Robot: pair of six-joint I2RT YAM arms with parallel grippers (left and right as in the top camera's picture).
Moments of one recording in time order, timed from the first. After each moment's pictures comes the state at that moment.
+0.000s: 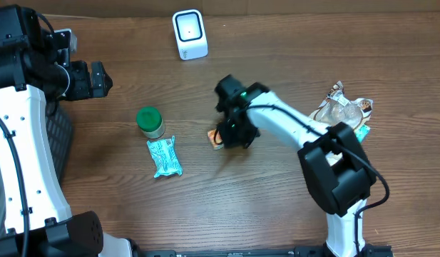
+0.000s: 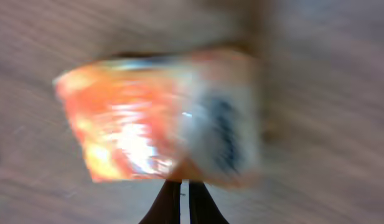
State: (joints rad) left arm 0.23 1.67 1.96 -1.44 0.11 0.06; right arm 0.58 2.09 1.51 -0.93 -0.20 0.23
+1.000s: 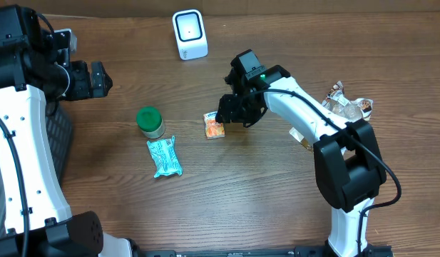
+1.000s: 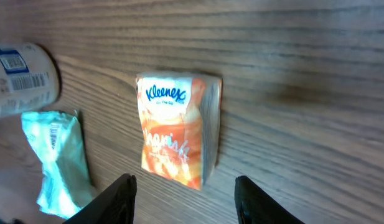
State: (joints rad) left arm 0.23 1.67 1.96 -1.44 0.11 0.06; right arm 0.49 2.08 1.58 -0.83 -0.39 0.40
